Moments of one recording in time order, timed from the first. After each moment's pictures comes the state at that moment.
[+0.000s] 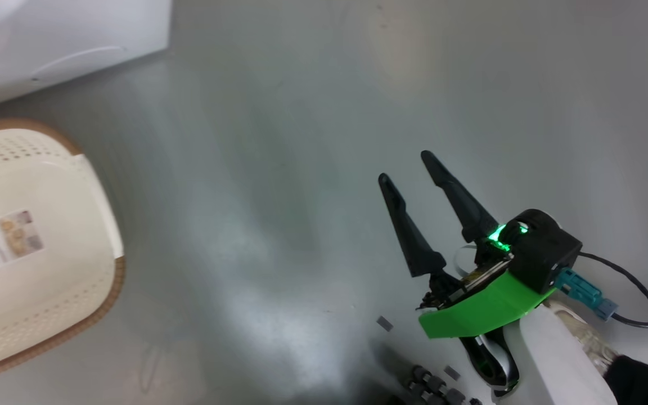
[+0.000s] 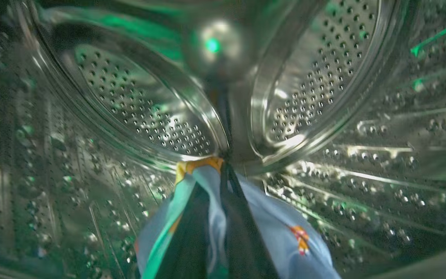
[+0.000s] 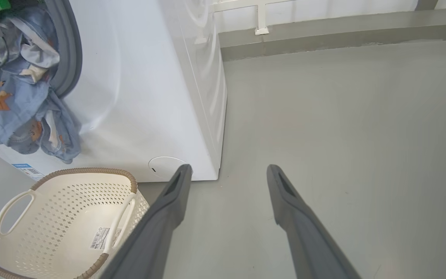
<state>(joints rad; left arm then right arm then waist) -1.46 0.64 -0.22 0.69 -0.40 0.07 0.22 -0.35 -0.05 0.31 0.03 0.31 0.13 -0.26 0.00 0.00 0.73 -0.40</state>
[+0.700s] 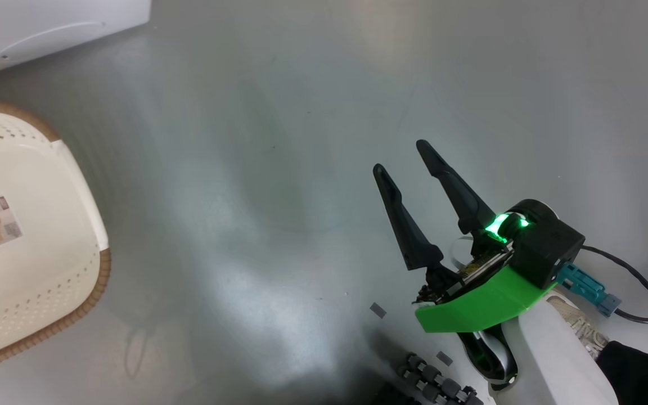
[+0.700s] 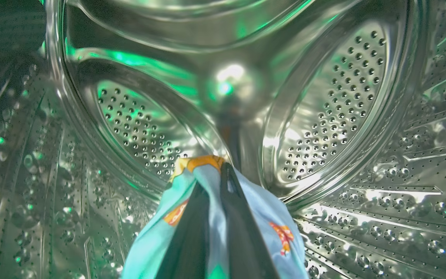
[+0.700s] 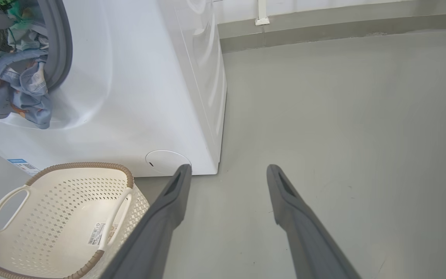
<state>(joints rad) -1.64 0.62 -0.25 0.87 -0.34 0.07 -0.12 -0.37 -0.05 0.32 0.01 0.32 0.13 -0.26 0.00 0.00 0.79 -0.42</state>
